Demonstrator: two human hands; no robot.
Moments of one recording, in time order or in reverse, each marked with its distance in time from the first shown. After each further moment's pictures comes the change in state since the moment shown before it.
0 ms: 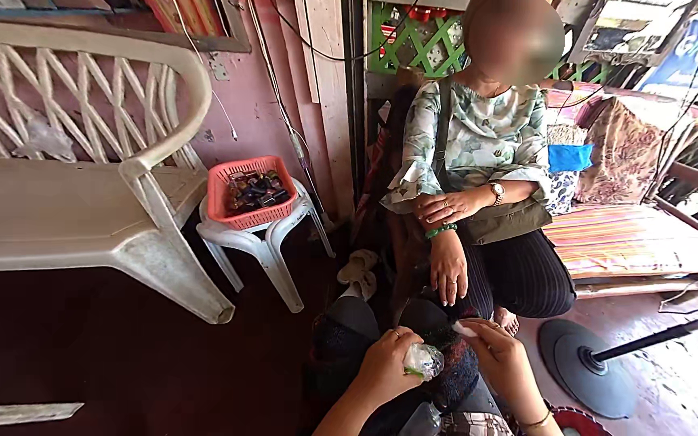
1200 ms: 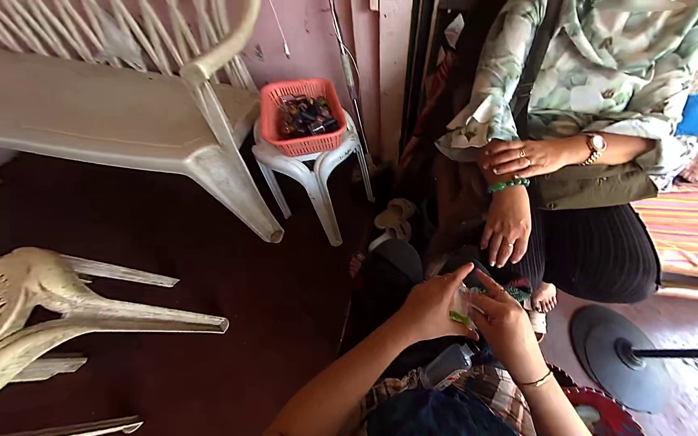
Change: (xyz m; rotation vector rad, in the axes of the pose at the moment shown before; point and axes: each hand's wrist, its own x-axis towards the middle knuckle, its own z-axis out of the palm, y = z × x) left_hand 0.017 0.035 -0.028 -0.129 -0.132 -0.068; right_hand 0.001 -0.031 0.041 -0.109 -0.251 -0.081
